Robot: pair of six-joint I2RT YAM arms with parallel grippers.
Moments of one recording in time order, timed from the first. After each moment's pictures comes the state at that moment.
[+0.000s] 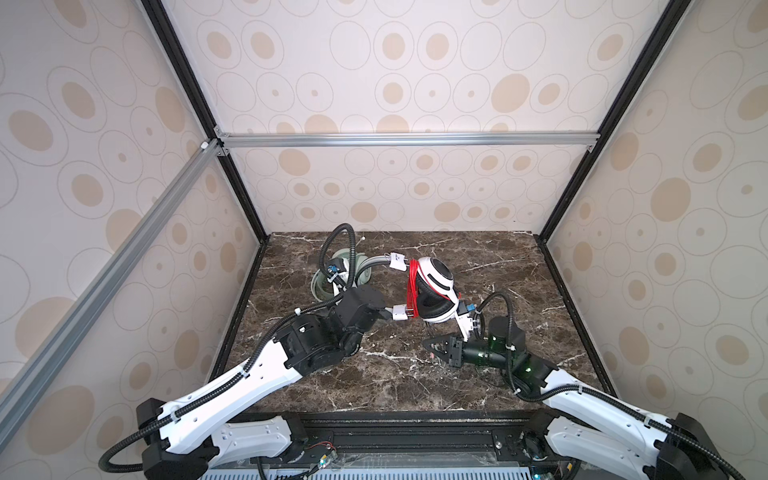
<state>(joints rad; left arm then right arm) -0.96 1.13 1.23 -0.73 -0.78 -0.93 0.69 0.94 0.43 0.21 -0.54 0.74</state>
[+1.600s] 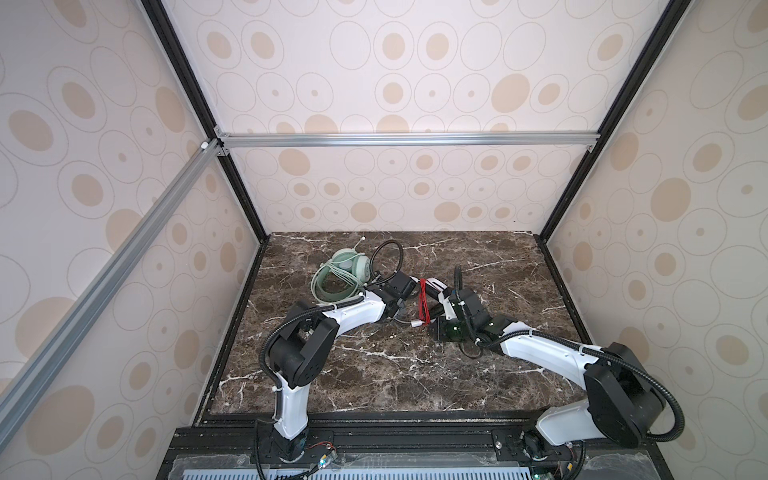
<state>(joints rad) -0.68 1.93 1.31 -0.49 -0.37 -0.99 0.61 1.44 0.80 -0.22 -0.20 0.63</state>
